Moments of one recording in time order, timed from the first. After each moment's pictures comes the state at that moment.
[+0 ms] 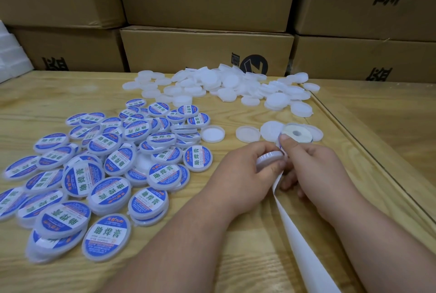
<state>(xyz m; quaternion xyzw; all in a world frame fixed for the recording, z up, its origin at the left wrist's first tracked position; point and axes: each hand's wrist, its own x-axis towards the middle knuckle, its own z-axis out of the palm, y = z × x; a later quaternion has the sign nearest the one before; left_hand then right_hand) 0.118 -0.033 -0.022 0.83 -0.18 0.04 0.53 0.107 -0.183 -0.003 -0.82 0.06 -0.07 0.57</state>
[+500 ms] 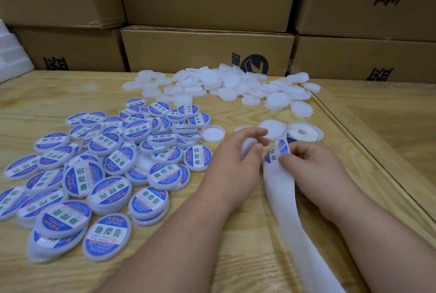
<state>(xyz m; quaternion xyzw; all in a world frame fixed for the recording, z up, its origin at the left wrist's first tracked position) 0.121 -0.030 -0.021 0.72 -0.11 0.05 0.68 0.111 -0.190 -0.010 -0.83 0.04 -0.03 0.56</state>
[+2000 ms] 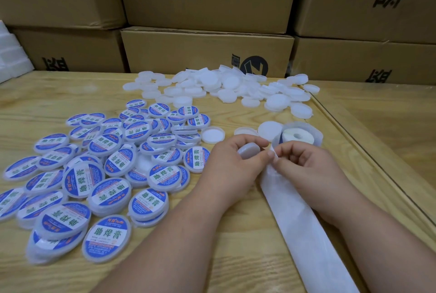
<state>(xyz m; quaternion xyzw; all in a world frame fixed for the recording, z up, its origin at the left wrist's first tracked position) 0.122 -0.027 -0.014 0.74 -0.04 0.04 0.66 0.113 -0.188 -0.015 -0.80 -0.05 -0.04 0.60</state>
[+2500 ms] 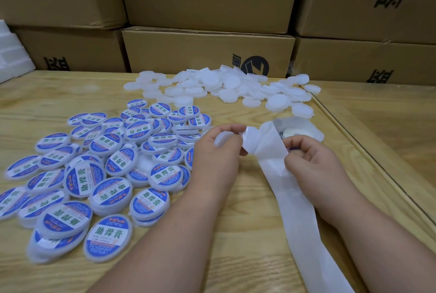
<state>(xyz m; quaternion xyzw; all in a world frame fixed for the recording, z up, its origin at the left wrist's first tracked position) 0.124 -0.019 -0.008 0.63 0.04 0.09 0.77 0.111 -0.185 -0.011 -0.77 0.00 -0.05 0.63</state>
